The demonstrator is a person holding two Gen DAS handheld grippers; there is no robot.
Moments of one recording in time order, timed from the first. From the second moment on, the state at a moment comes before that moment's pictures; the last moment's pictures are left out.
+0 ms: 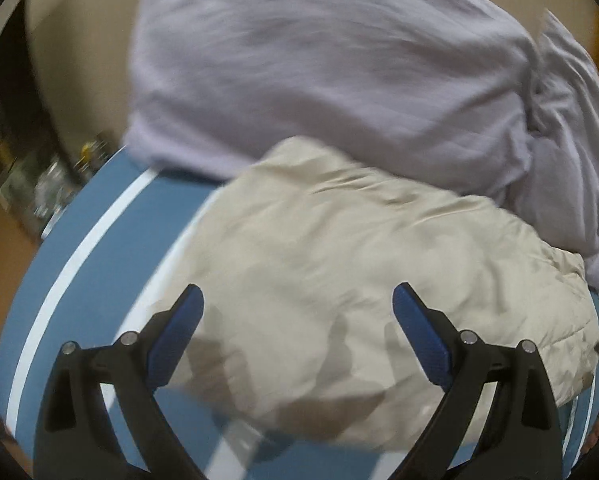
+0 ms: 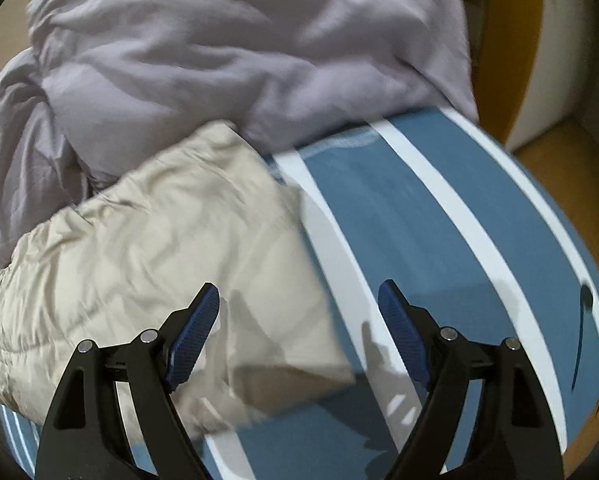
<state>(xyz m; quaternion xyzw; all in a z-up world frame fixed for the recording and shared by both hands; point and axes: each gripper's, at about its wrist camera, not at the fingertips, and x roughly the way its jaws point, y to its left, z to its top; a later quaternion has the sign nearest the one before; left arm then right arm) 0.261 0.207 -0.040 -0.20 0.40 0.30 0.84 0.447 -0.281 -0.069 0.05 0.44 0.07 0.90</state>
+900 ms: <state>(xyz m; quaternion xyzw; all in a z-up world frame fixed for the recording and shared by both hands) 0.211 0.258 -0.082 -0.40 0.39 0.27 0.79 0.436 -0.295 -0.097 0.21 0.47 0.13 0.85</state>
